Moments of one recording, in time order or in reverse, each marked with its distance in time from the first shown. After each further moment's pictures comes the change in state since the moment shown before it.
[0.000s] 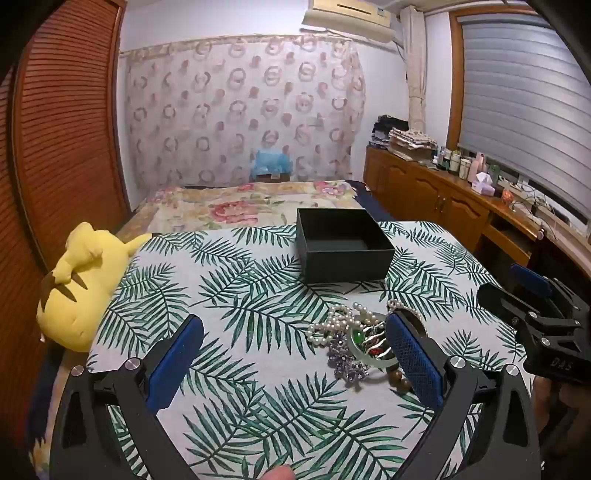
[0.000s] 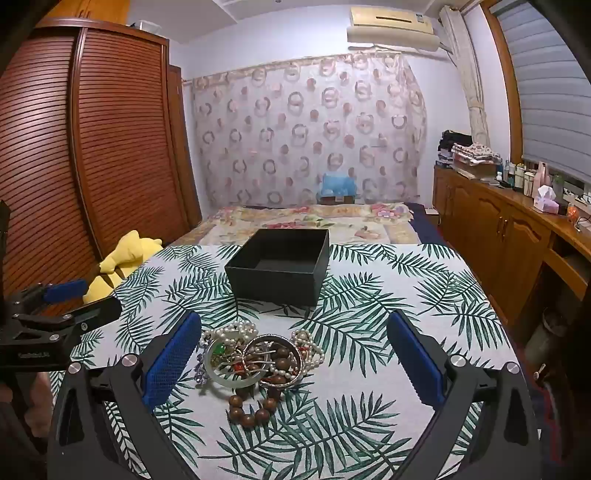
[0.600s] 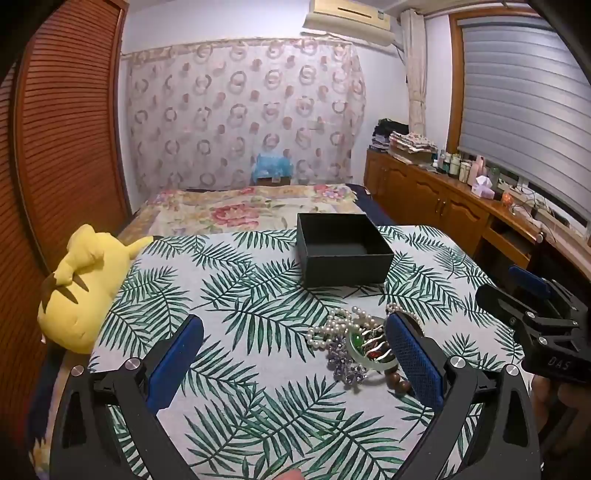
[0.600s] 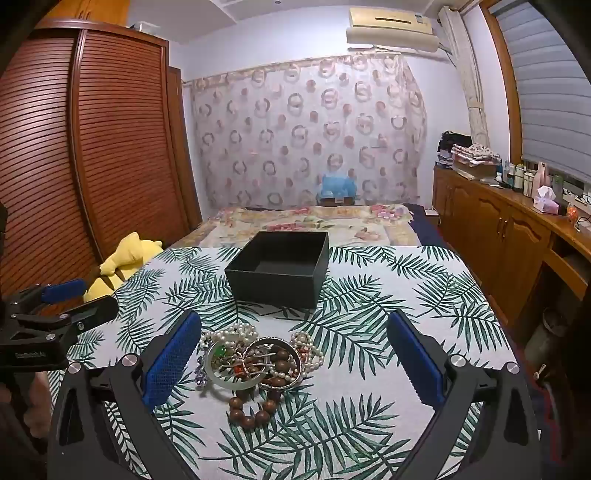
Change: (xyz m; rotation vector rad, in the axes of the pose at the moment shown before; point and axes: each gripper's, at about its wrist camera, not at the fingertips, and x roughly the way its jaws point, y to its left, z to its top) left arm 0.000 0.001 0.002 -0.006 -0.014 -0.004; right arm -0.001 -0.001 0.001 0.004 -0.005 0.003
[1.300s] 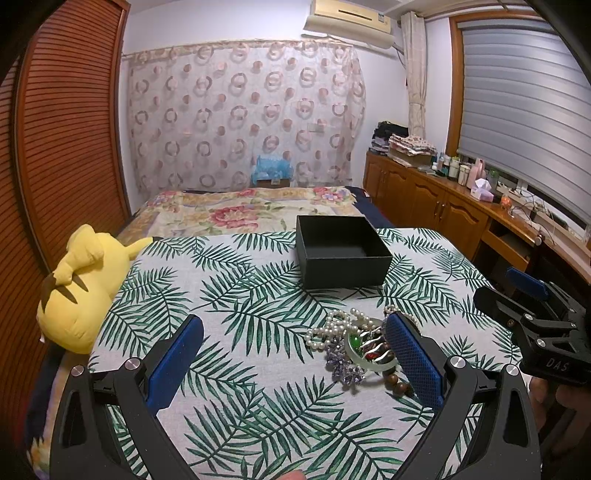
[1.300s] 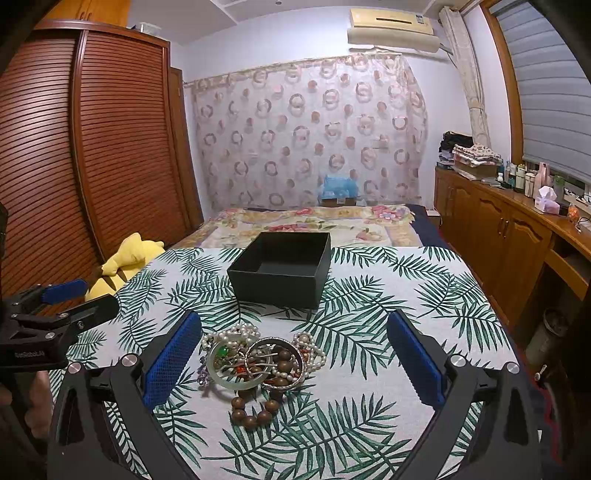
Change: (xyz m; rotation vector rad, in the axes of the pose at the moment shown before) left arm -0.002 -0.001 0.001 -0.002 -0.007 -0.001; right arm -0.001 -0.001 -0.001 0.001 -0.003 0.001
